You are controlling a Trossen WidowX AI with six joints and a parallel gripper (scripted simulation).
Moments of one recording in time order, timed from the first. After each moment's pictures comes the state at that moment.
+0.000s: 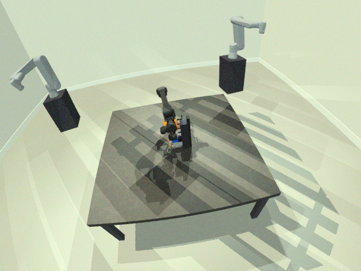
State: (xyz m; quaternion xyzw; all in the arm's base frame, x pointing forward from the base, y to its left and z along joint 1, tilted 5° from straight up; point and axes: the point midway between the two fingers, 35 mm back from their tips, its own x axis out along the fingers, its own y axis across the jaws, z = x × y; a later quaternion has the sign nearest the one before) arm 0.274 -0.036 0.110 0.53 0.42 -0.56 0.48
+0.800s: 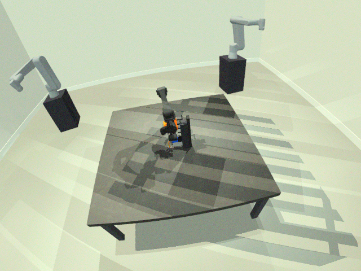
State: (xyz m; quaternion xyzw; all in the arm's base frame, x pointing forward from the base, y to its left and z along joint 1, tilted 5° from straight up) arm 0.273 -0.036 0.103 0.53 0.42 -0.56 0.47
